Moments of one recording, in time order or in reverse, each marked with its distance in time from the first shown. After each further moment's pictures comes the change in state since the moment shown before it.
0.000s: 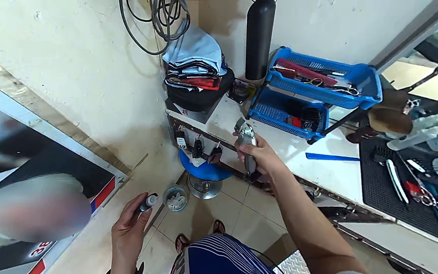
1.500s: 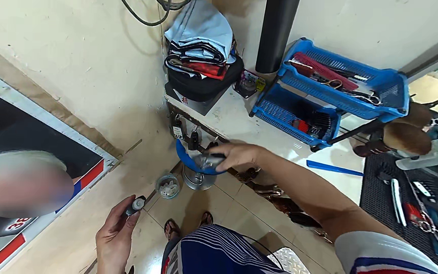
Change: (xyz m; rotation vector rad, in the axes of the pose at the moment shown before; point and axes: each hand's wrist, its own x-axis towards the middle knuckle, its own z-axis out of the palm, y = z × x) left_hand -0.042 0.004 0.024 0.045 0.165 -0.090; right_hand 0.060 0.011 0.004 -0.747 -0.872 0.164
